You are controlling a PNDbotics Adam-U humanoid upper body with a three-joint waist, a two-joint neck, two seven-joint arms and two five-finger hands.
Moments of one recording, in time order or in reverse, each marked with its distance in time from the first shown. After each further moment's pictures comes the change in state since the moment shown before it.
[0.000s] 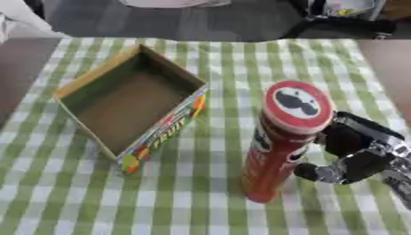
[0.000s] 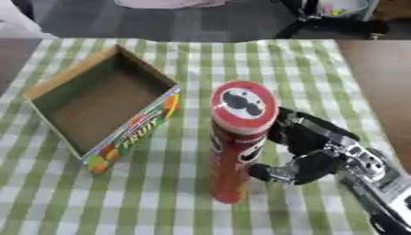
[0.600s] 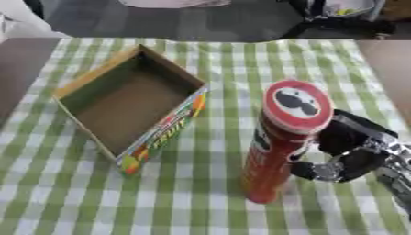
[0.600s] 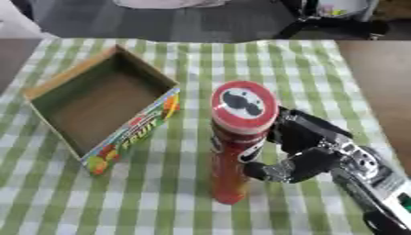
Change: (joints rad) left arm -0.001 -0.001 0.000 0.000 0.001 0.003 -0.003; right arm -0.038 0.021 0.012 0.002 -0.032 0.006 0.002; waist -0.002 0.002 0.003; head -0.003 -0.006
